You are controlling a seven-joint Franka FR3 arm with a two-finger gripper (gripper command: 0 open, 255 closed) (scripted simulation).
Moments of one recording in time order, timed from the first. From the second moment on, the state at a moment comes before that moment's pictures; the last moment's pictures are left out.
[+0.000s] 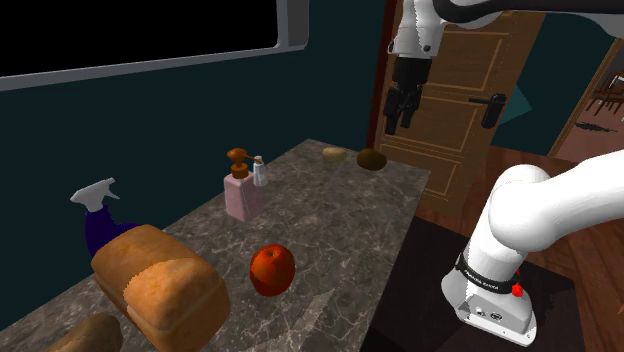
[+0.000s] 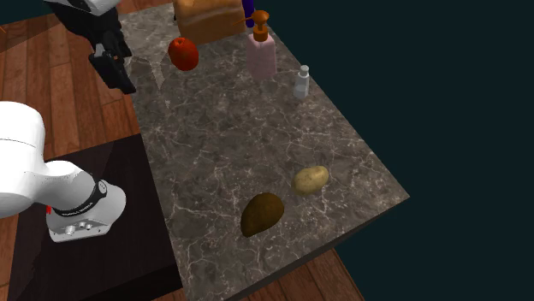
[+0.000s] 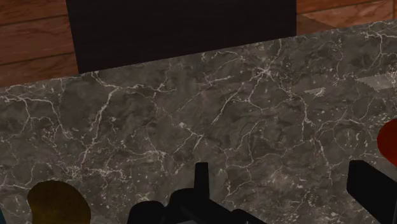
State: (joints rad) arm -0.01 -0.83 0.00 -2.37 0.10 1.53 0.05
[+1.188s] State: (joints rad) arm -0.07 -0.30 -0.14 -2.22 0.03 1.86 -0.14
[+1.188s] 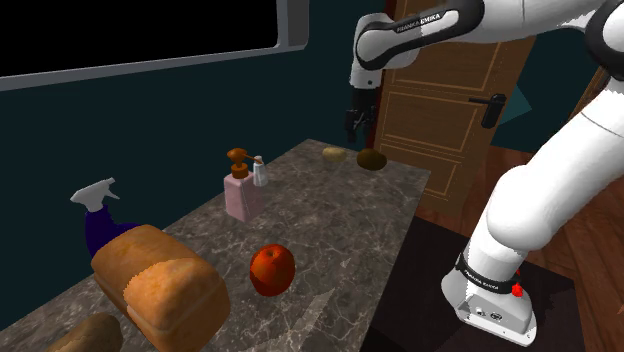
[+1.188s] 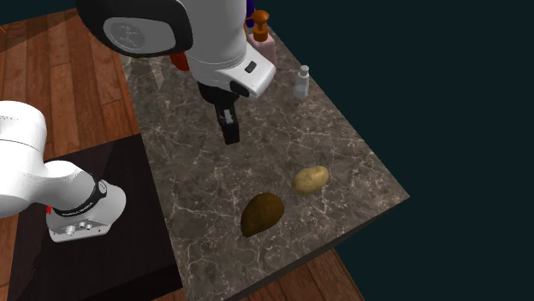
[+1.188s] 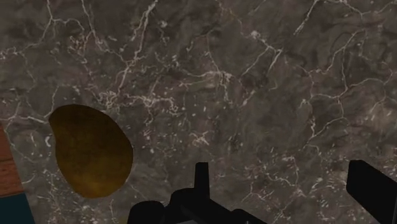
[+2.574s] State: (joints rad) arm -0.17 0.48 -0.21 -1.57 0.13 1.92 -0.33
